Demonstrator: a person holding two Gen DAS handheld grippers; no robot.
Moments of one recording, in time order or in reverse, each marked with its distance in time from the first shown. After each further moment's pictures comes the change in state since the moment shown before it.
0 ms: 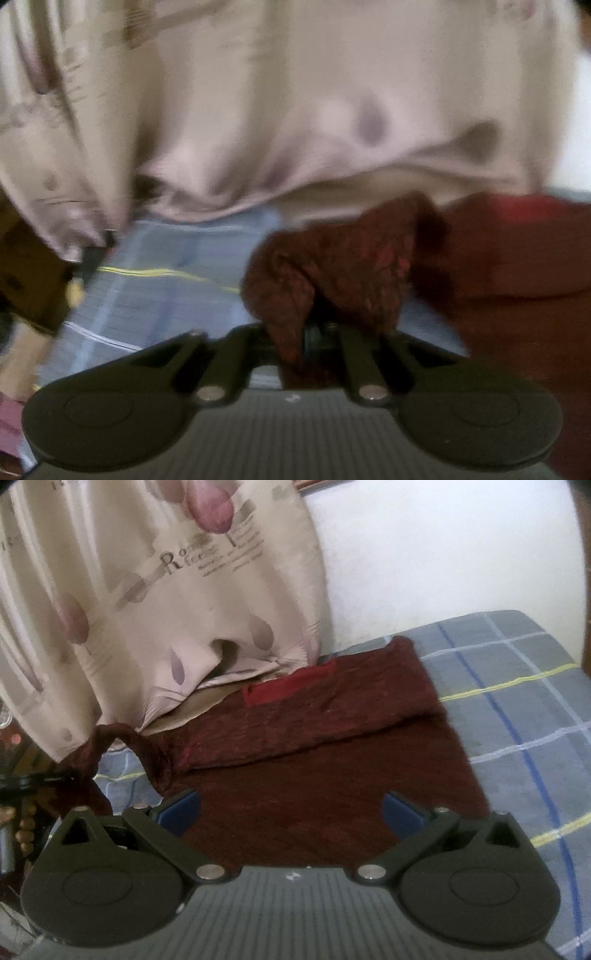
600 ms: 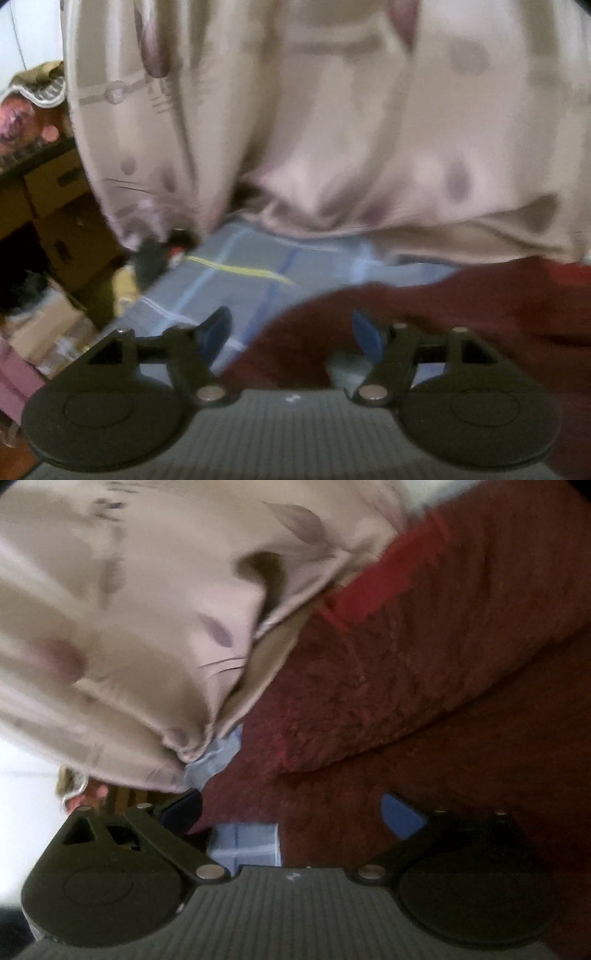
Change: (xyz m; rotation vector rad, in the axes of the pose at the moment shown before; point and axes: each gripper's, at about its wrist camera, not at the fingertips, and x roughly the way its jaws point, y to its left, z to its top) left arm -0.049 0.078 -0.048 -0.232 -0.172 0.047; right arm 0.197 0.073 0.017 0.467 0.275 0.293
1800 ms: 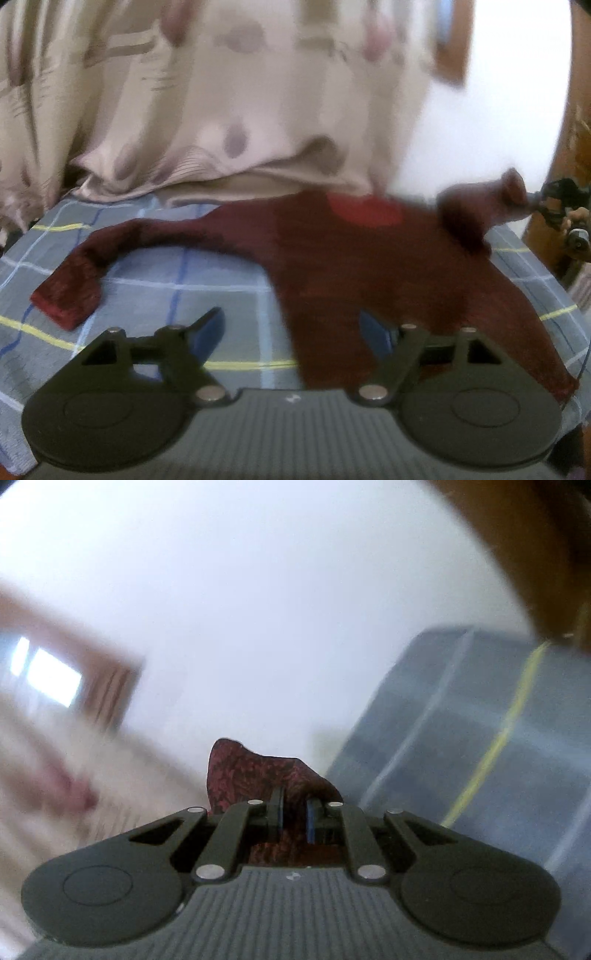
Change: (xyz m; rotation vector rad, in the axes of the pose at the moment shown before) left arm -0.115 -0.138 -0.085 0.154 0.047 -0.424; right arm -0.306 -0.131 0.138 0.152 -0.741 -0.139
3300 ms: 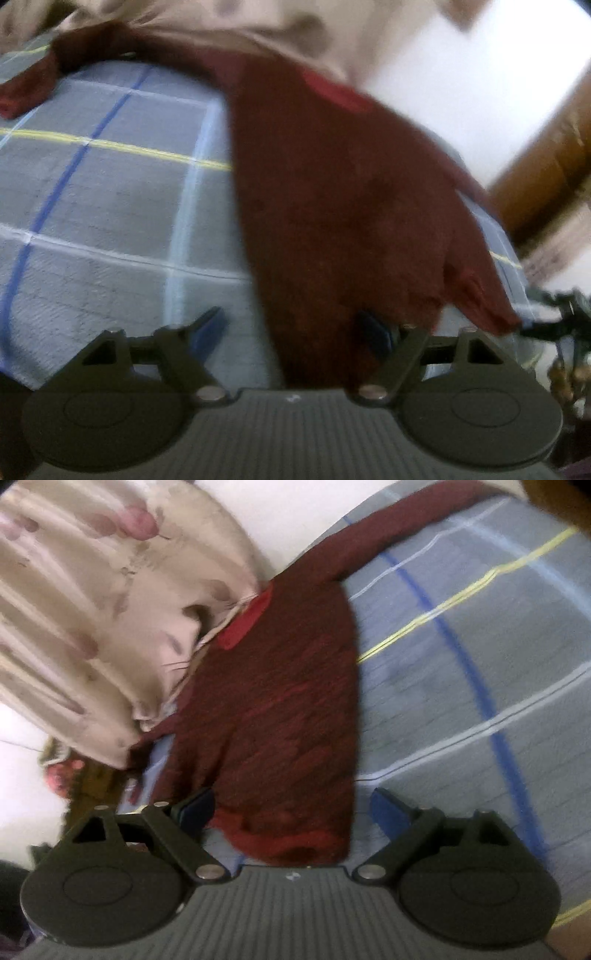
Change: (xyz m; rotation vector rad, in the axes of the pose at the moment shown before) left arm 0.014 -0.013 -0.101 -0.229 0.277 -0.205; right arm -0.181 -0.104 -0.177 -0.298 0.608 0.163
